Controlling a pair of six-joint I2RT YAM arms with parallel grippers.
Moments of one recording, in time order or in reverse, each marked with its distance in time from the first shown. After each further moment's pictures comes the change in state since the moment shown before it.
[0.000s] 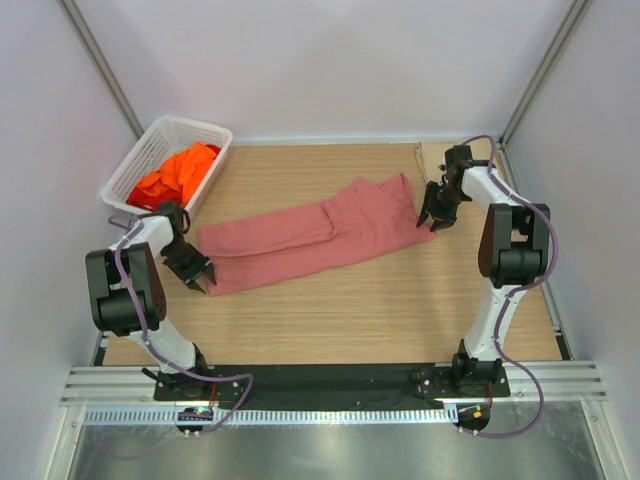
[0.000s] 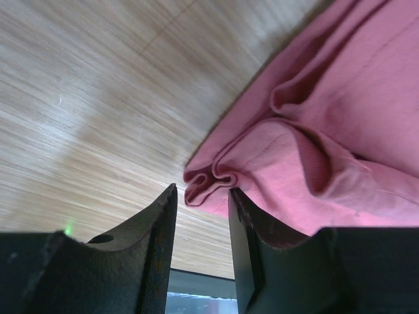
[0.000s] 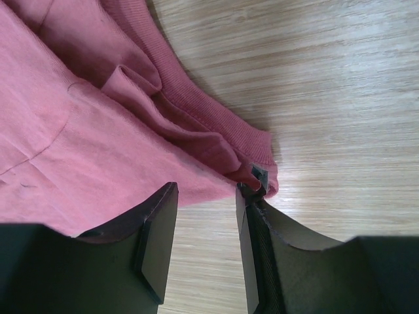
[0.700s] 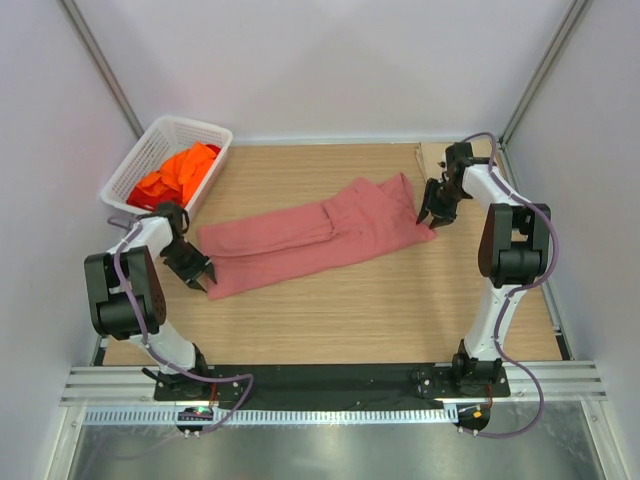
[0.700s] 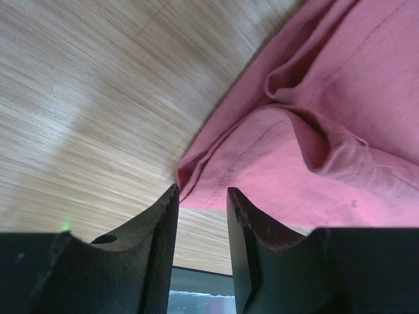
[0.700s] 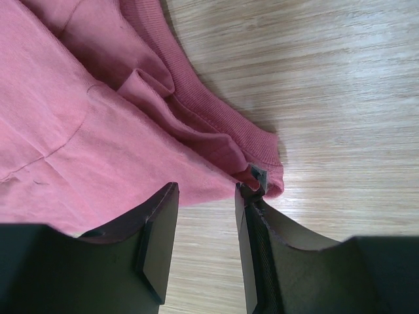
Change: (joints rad) left arm 0.000 -0.026 0.003 -0.006 0.018 0.006; right arm 0.000 0.004 0.027 -0.011 -0.017 0.000
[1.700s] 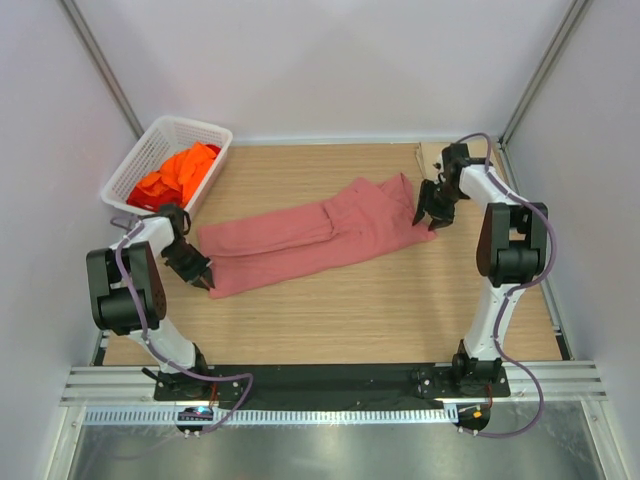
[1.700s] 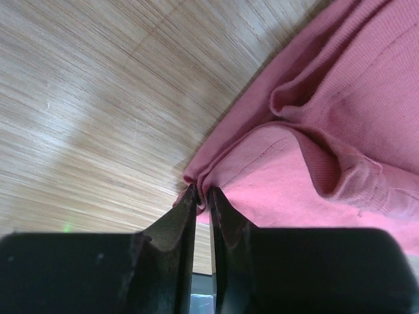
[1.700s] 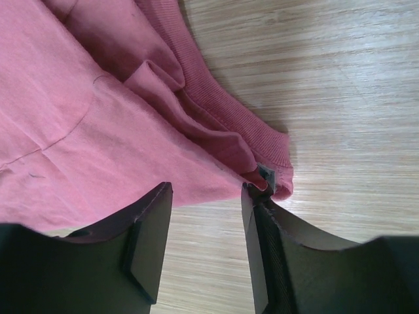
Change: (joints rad) left arm 0.000 0.034 -0.010 0.022 0.000 0.007; right arm 0.013 0.005 0.000 -0.005 -0.011 -0.029
